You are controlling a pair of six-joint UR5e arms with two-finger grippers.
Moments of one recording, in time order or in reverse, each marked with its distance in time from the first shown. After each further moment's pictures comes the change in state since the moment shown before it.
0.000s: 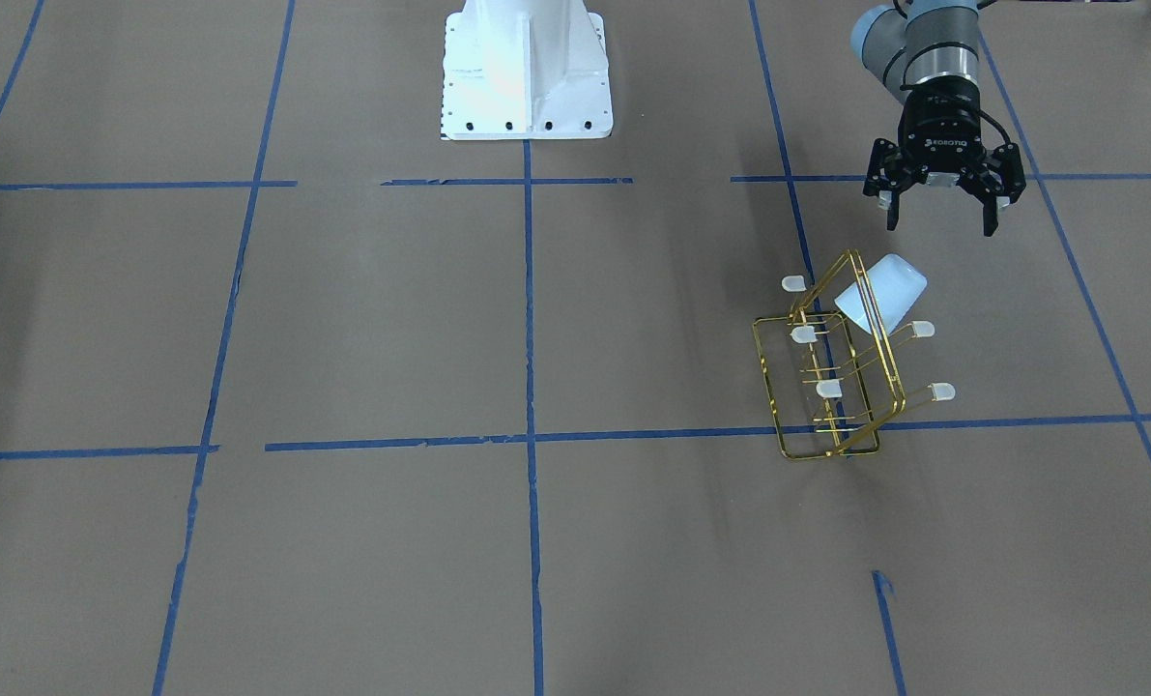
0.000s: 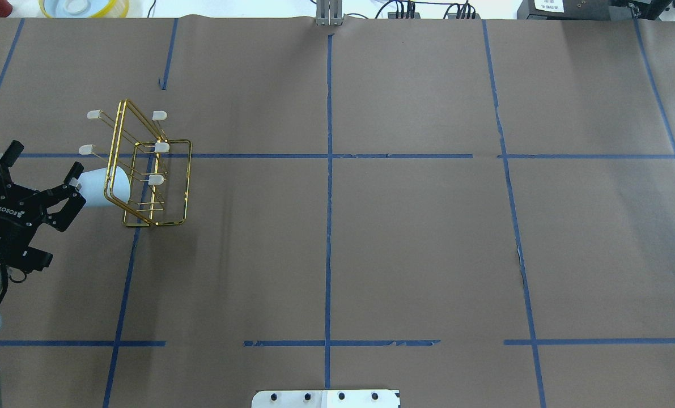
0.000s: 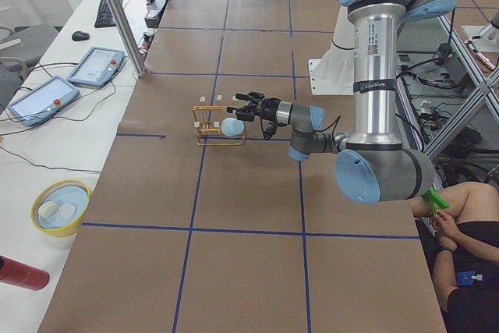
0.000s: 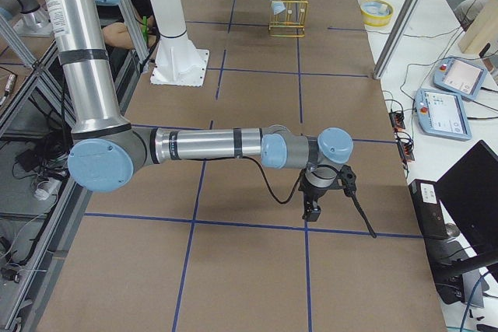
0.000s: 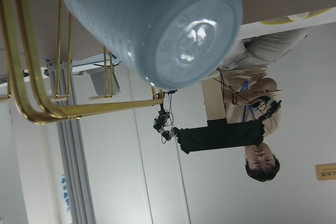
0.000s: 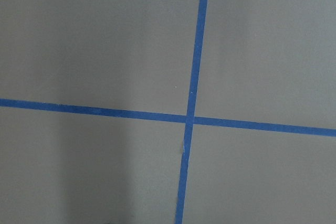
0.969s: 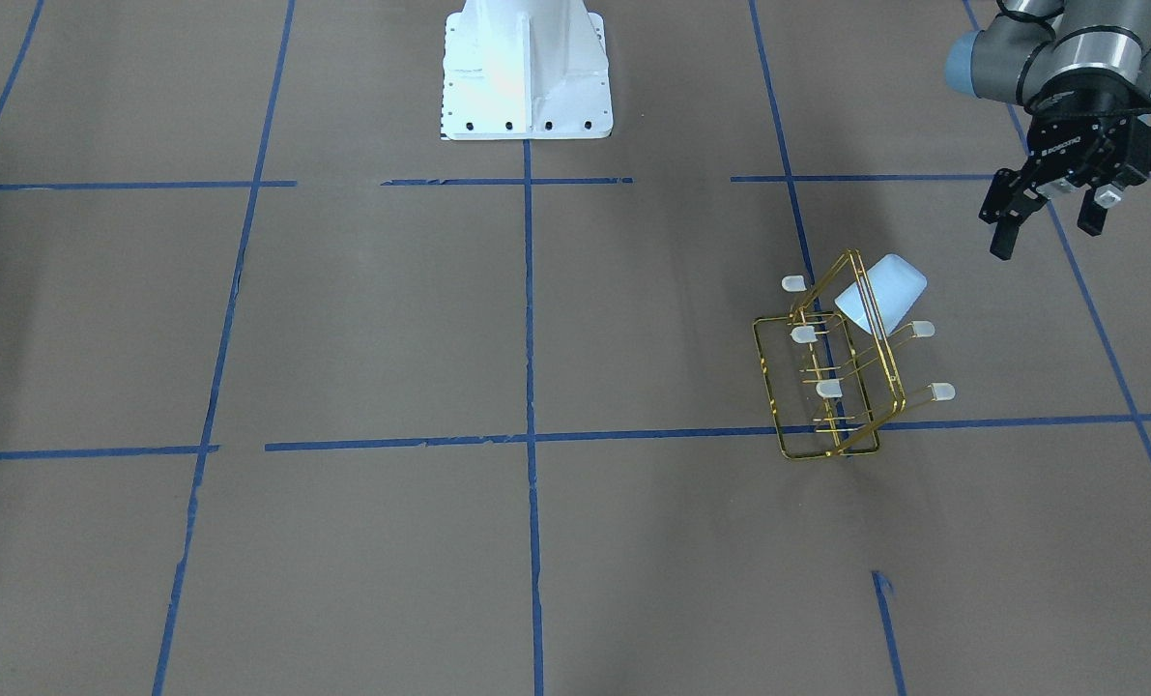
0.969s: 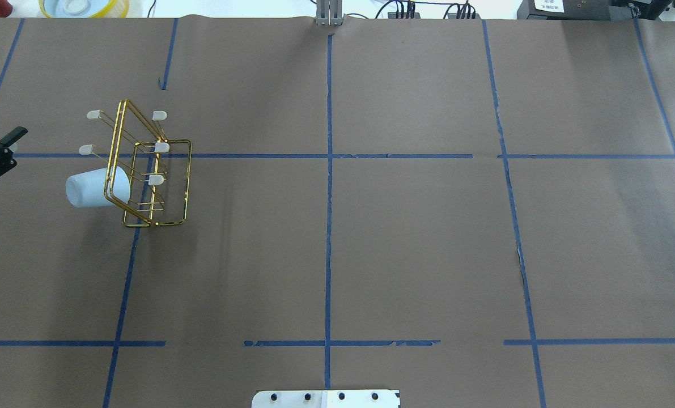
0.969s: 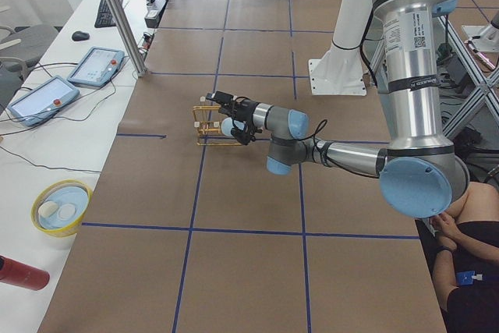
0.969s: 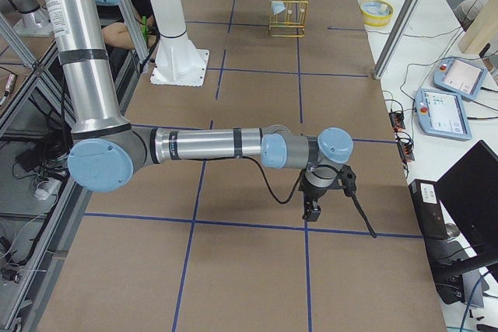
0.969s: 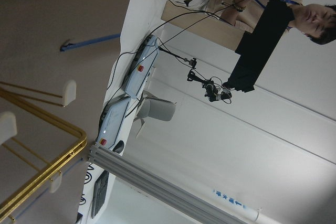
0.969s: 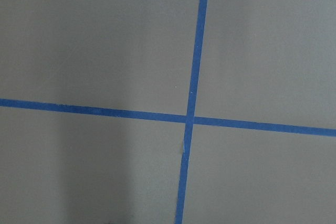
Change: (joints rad) left arm -0.493 0.059 -0.014 0.115 -0.712 0.844; right arm 0.000 0.000 0.000 0.000 0.000 0.000
